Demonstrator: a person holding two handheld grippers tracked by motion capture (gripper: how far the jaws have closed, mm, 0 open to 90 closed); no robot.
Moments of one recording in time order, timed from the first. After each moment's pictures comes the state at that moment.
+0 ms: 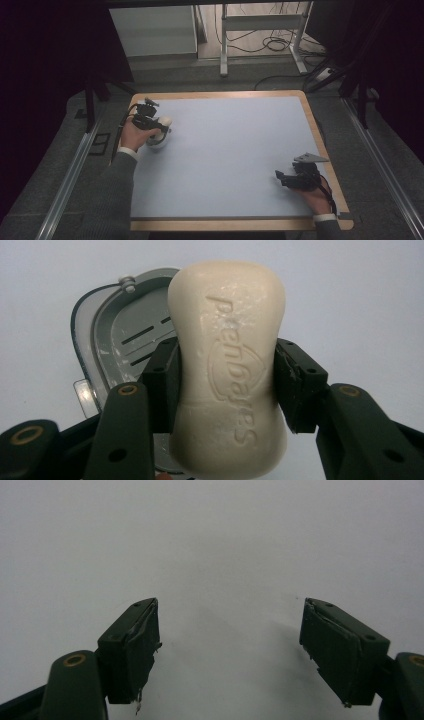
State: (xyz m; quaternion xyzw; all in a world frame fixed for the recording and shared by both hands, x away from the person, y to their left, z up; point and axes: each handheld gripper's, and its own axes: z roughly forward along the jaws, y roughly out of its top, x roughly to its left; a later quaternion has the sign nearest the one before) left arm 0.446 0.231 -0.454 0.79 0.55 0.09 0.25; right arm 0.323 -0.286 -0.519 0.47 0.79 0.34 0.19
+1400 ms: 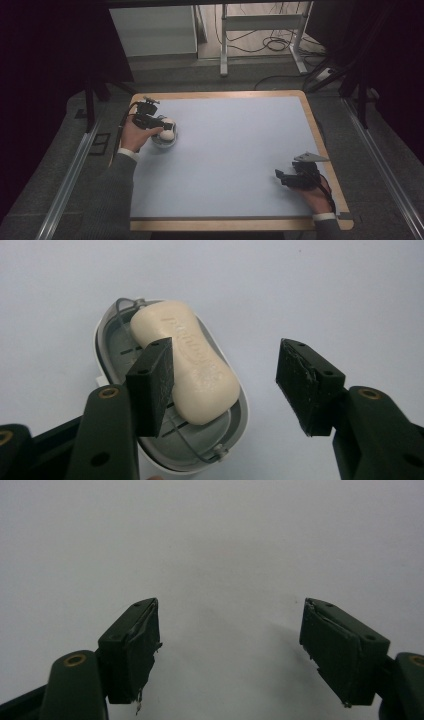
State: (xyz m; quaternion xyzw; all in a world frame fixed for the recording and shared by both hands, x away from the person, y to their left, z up) left arm 0.435 0.223 -0.438 0.79 0.53 0.10 0.30; right arm 0.326 -0.285 -0.519 0.47 0.79 0.35 0.19
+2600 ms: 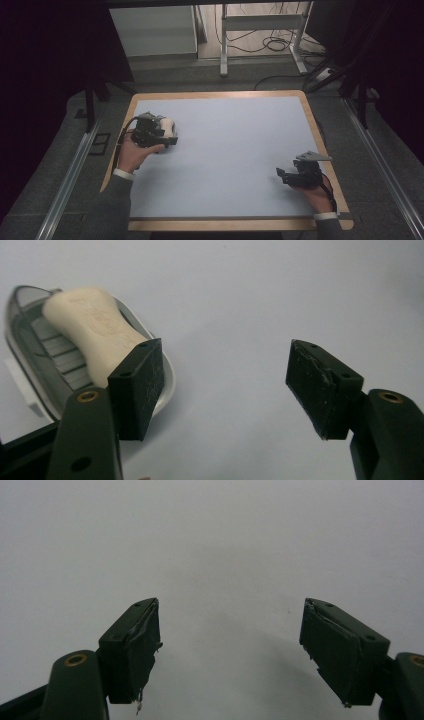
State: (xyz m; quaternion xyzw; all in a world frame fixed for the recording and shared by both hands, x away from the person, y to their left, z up) left arm 0.371 0.212 -0.446 0.80 0.45 0.10 0.37; right arm 0.325 -0.288 -0.512 0.47 0.78 0.36 0.20
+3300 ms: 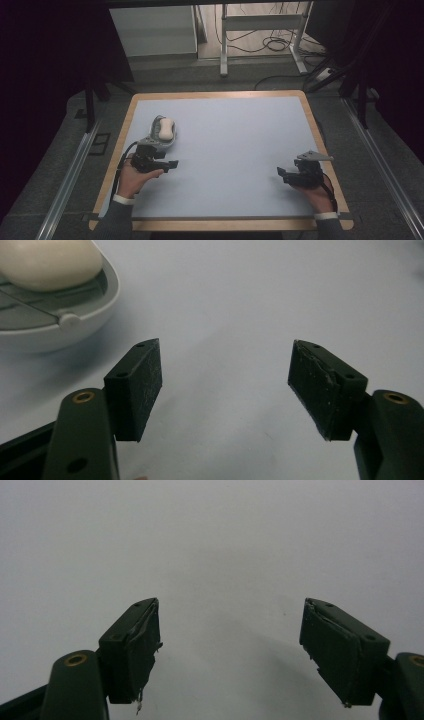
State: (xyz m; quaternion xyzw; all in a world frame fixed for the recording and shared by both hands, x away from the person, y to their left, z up) left arm 0.326 0.212 -0.496 0.80 0.45 0.07 0.38; right arm 0.325 -0.290 -0.509 0.47 0.78 0.36 0.20
